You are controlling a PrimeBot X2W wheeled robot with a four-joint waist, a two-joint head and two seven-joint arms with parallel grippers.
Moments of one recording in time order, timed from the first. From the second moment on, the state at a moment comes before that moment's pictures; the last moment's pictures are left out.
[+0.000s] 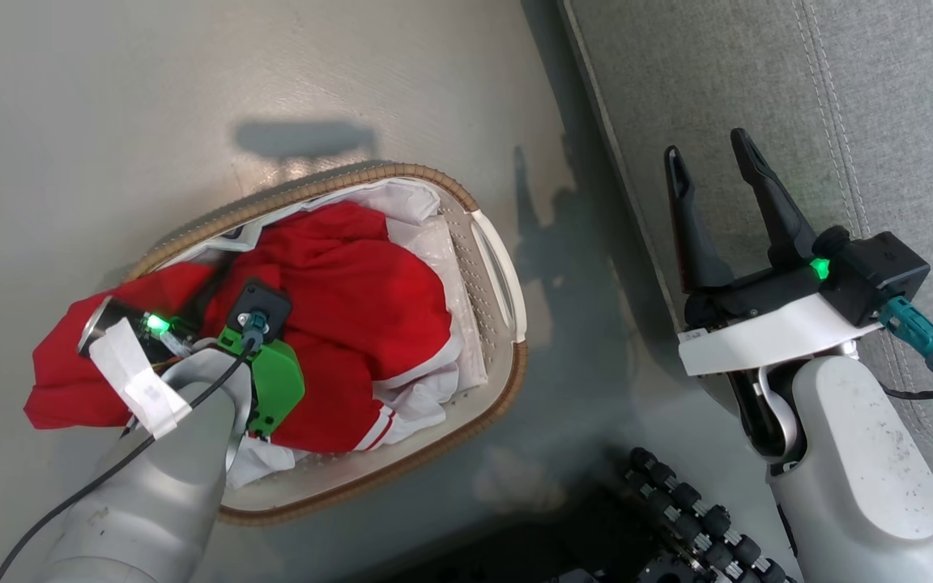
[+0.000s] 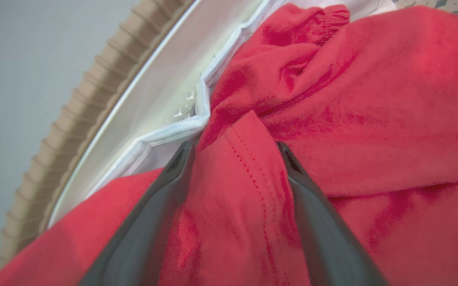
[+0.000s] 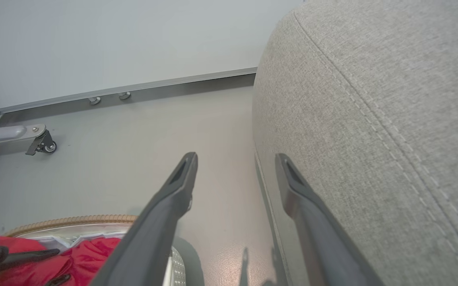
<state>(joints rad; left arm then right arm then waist) -0.81 0.14 -0.60 1.23 -0.04 0.03 -0.26 -0.41 -0.05 0.14 0.09 0.26 0.13 -0.26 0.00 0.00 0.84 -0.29</state>
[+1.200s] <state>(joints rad) -0.46 0.11 -0.56 0.75 -0.16 -0.04 -0.26 -0.25 -0.05 0.09 0.16 0.11 0.13 -0.26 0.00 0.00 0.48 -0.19</state>
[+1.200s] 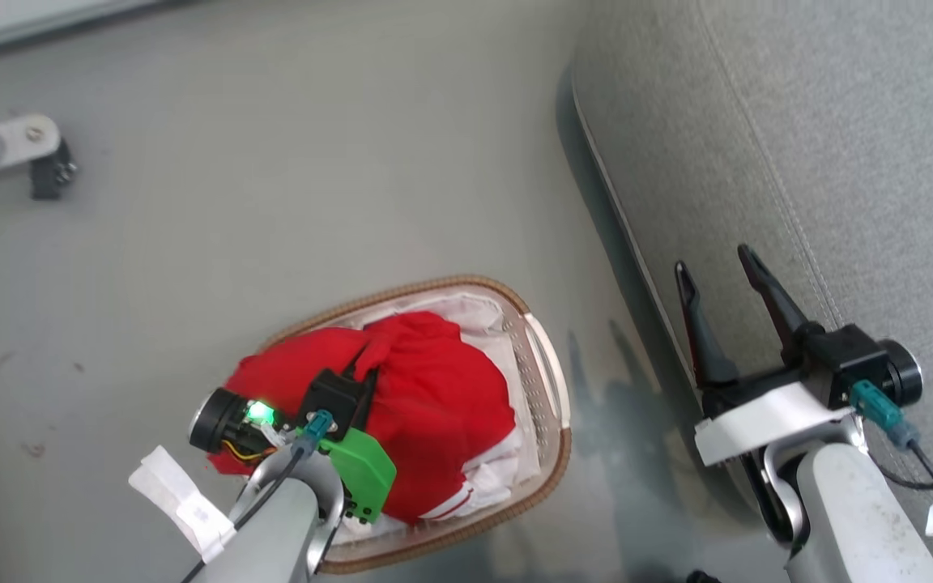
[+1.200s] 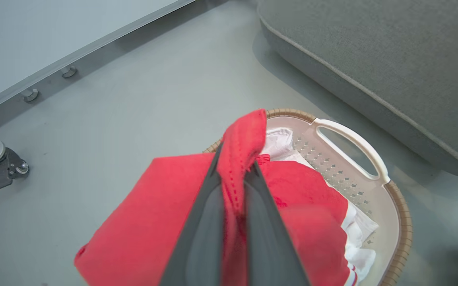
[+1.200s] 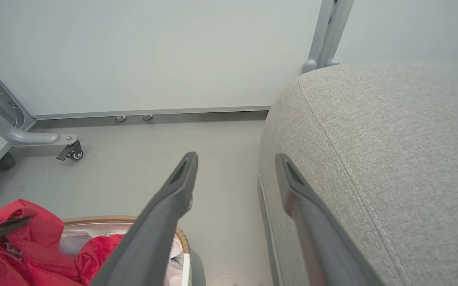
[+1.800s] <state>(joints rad) -0.52 0.19 -0.61 0.48 -0.11 -0.11 -0.25 -0.13 -0.05 0.09 0.17 0.05 0.13 -0.26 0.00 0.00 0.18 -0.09</state>
